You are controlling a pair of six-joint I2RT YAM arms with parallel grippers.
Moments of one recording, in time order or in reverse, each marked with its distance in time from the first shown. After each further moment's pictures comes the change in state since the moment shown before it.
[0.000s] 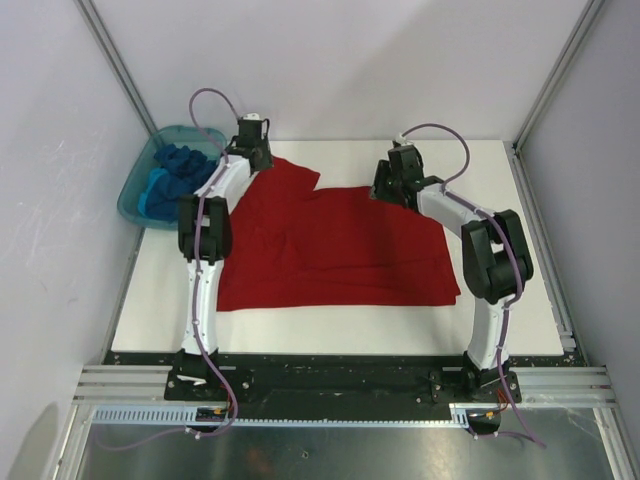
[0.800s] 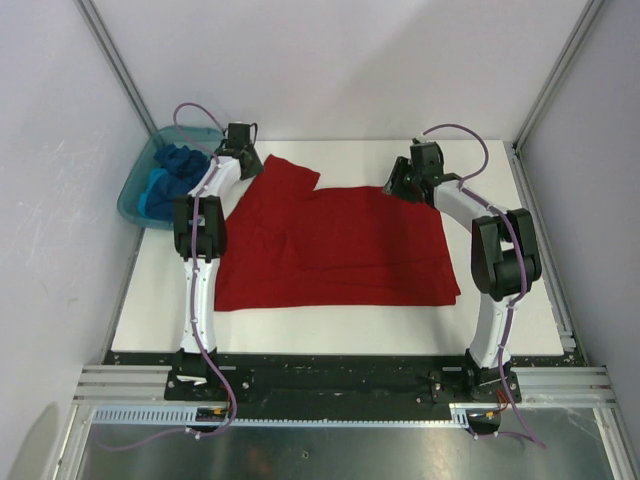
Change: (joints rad) left arm 0.059 0.050 0.039 -0.085 0.077 -0.213; right arm -0.121 -0.002 -0.013 -0.005 -0.127 0.020
